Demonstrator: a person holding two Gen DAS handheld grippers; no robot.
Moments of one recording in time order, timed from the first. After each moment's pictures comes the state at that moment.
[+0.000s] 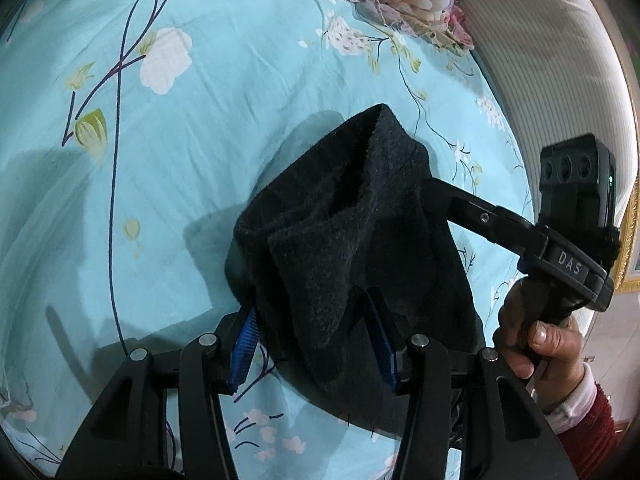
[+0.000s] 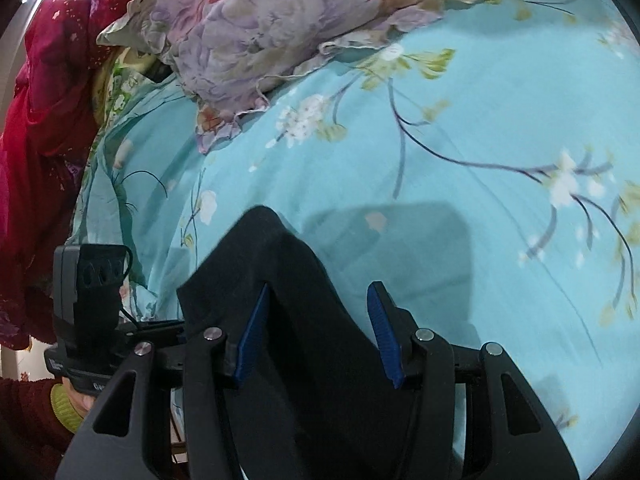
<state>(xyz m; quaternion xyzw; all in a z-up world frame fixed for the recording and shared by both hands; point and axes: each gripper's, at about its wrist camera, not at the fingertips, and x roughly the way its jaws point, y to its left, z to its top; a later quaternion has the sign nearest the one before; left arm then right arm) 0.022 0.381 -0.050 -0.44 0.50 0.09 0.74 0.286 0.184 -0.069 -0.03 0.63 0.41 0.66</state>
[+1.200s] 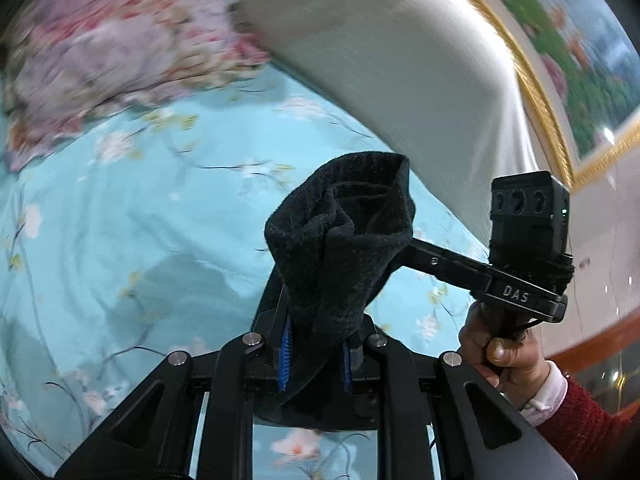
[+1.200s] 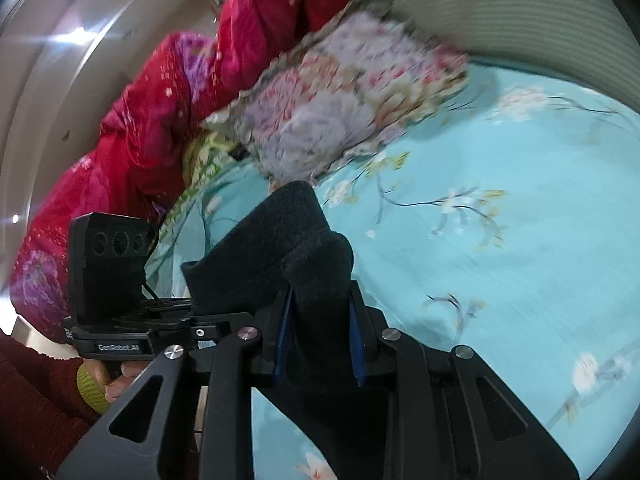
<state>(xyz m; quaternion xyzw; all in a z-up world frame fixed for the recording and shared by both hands) 0.063 0.247 0.096 -0.30 0.43 -0.04 0.85 0.222 0.043 0.064 0.07 0.50 0.43 0.74</state>
